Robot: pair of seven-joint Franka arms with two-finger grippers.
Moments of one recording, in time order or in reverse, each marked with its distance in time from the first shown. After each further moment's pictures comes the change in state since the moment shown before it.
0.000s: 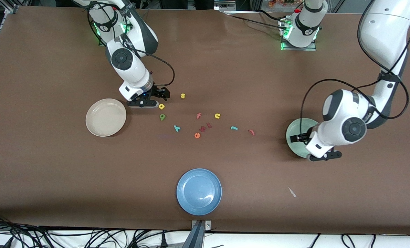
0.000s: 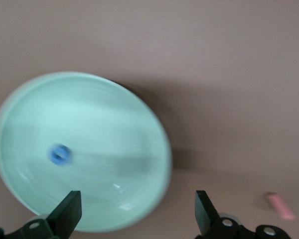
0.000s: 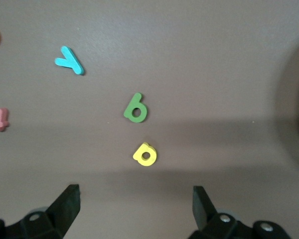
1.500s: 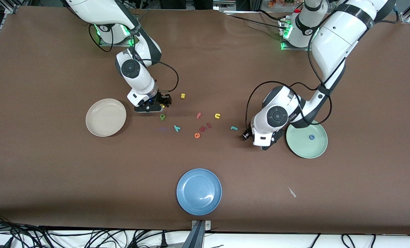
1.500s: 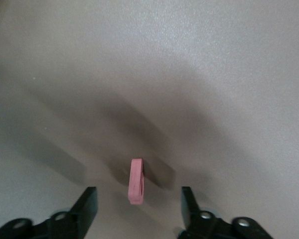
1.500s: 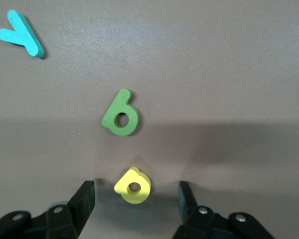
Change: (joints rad) left arm -0.207 0.173 -0.063 -0.017 0.072 0.216 -0.788; right arm 0.000 0.179 0.003 -0.022 -0.076 0.229 0.000
